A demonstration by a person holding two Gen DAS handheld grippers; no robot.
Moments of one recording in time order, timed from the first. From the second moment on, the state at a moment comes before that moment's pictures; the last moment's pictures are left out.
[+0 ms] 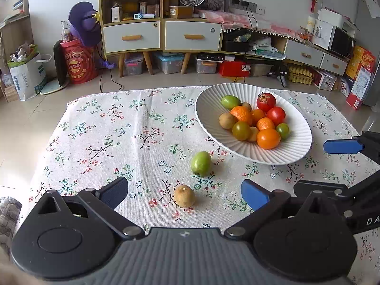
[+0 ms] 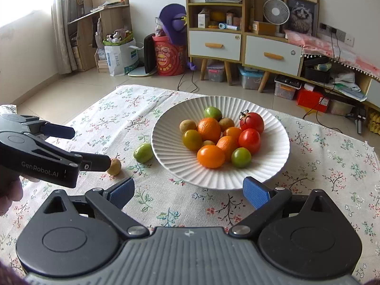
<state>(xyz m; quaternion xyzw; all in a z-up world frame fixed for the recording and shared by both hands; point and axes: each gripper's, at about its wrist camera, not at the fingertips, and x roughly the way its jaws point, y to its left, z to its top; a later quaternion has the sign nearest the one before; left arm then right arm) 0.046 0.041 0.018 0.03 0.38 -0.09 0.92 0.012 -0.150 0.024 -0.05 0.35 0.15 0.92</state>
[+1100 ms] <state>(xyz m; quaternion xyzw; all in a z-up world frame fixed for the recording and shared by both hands) 0.044 0.043 -0.022 0.04 0.38 -0.12 0.92 0.002 -0.128 -0.020 -0.10 0.40 0.14 0.90</state>
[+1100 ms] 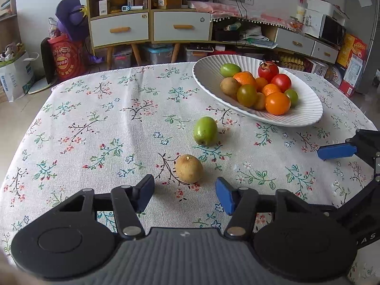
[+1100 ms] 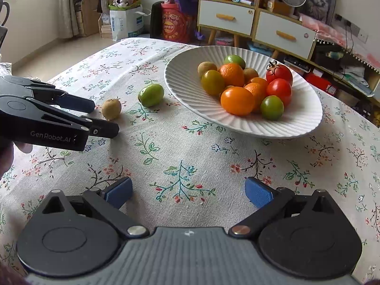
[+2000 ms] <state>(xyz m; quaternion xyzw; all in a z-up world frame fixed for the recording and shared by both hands) 0.037 0.103 -0.015 0.02 0.40 -0.10 0.91 0.031 -0.064 -0.024 0.00 0.34 0.03 0.94</state>
